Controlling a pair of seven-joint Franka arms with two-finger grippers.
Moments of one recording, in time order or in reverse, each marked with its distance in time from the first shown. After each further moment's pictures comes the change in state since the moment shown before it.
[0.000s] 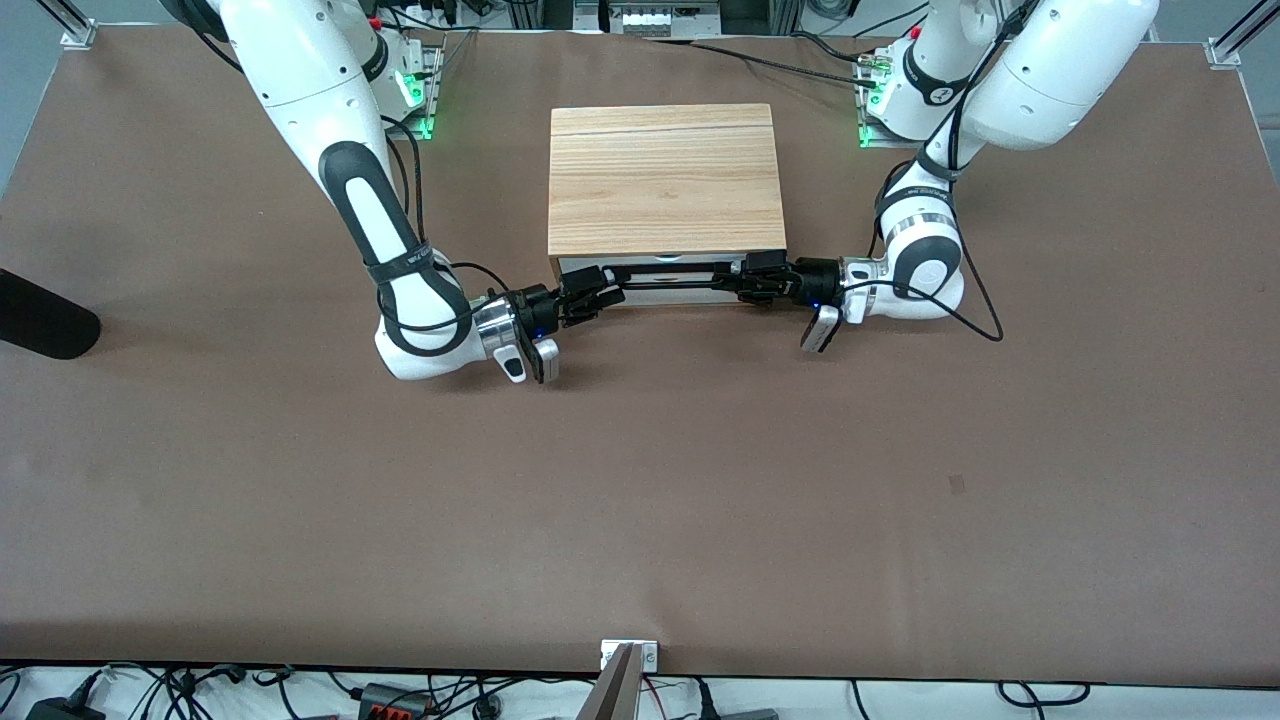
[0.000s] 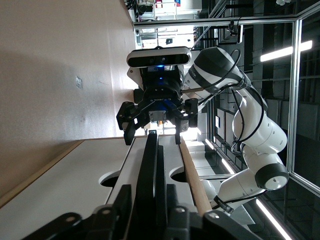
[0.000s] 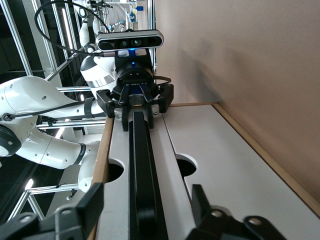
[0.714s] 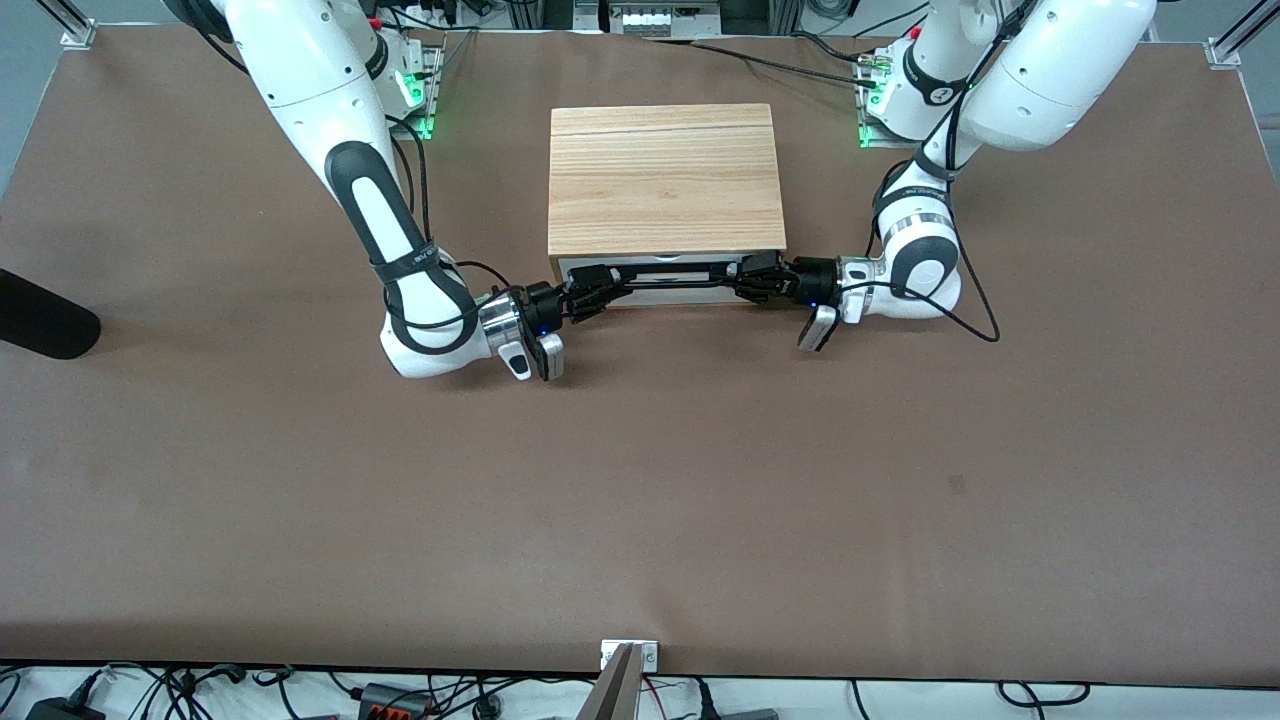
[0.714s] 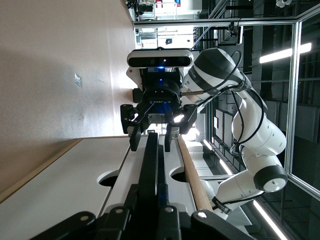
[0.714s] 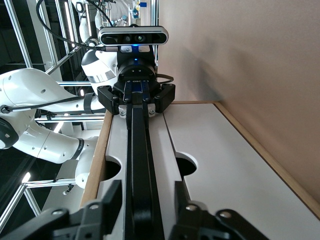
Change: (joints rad) left arm -0.003 0.004 -0.003 0.000 -0.007 -0.002 -0.009; right arm 0.009 0.000 0.000 -0.004 0.000 -0.002 -0.037
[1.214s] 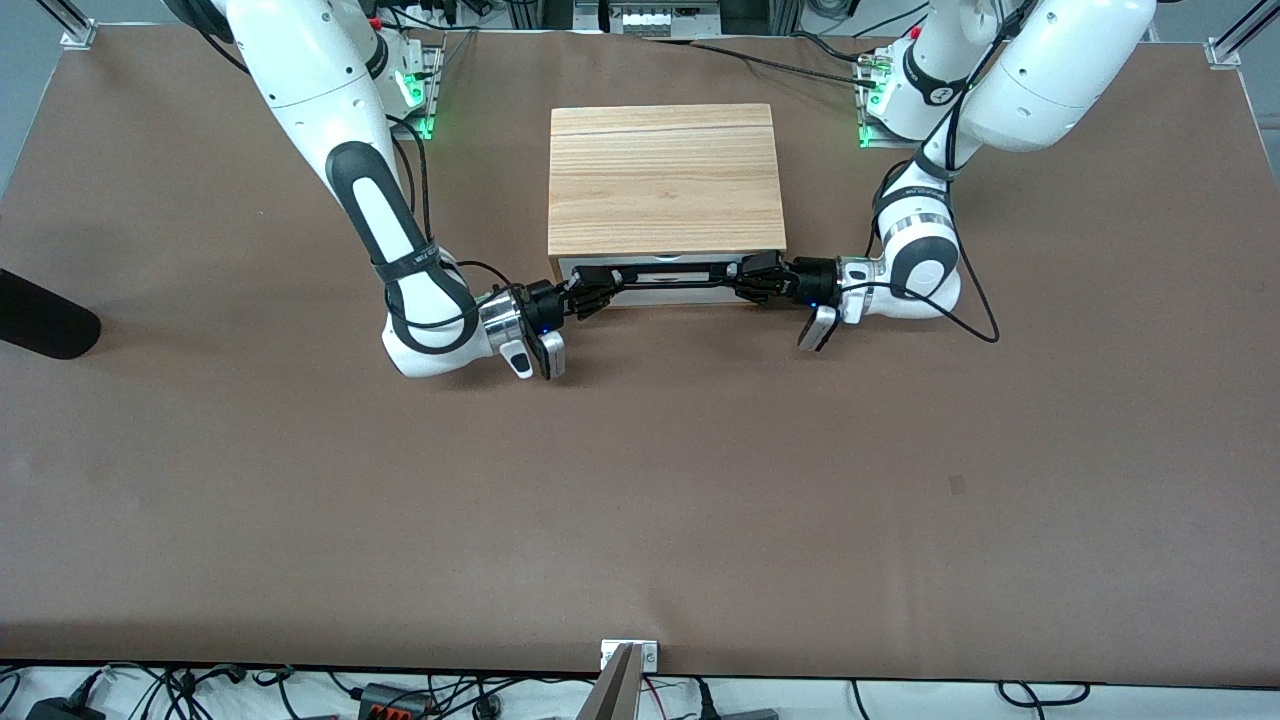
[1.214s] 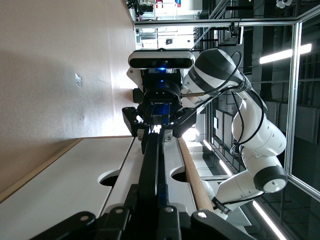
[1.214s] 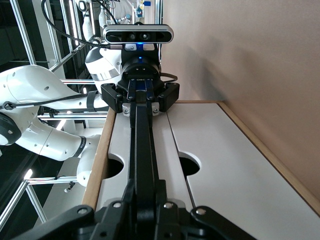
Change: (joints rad) left arm 0.000 0.002 0.000 0.000 -0.001 0.000 -0.002; right arm 0.001 0.001 0.001 -0.002 0.007 -0.008 -0.021
